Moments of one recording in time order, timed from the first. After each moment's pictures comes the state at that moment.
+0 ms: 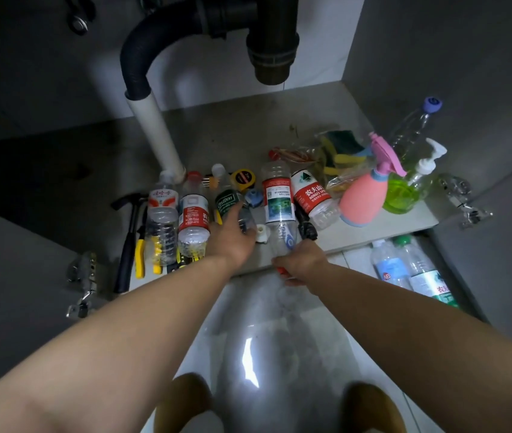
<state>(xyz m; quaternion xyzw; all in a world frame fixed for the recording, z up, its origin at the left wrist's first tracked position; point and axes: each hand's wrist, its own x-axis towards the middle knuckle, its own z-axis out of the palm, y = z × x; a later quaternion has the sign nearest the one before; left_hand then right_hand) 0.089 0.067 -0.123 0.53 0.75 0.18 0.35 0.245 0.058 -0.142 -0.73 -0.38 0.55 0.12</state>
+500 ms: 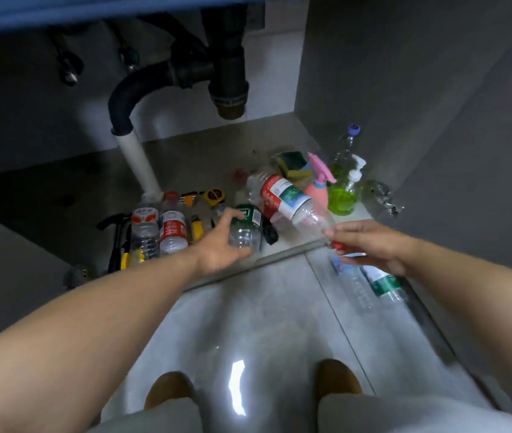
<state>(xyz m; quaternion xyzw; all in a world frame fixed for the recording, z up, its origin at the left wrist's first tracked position) 0.108 0.022 -0.034 0.62 0.61 0.12 0.47 0.419 0.004 -0.012 -0.65 -0.40 0.61 0.21</state>
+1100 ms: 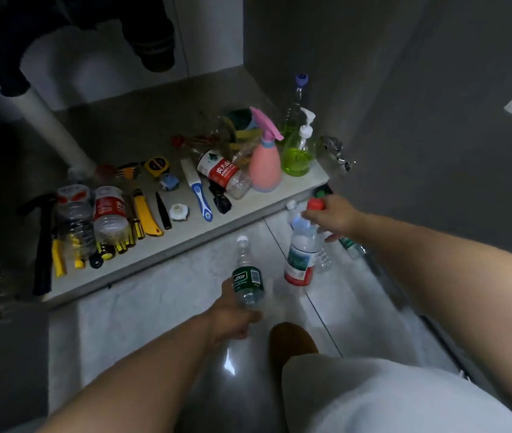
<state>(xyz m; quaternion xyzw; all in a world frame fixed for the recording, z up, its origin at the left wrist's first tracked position) 0.207 -0.104 -0.134 0.38 0.62 0.05 0.69 0.464 0.007 -0.081 -0.76 -0.45 0.45 0.13</state>
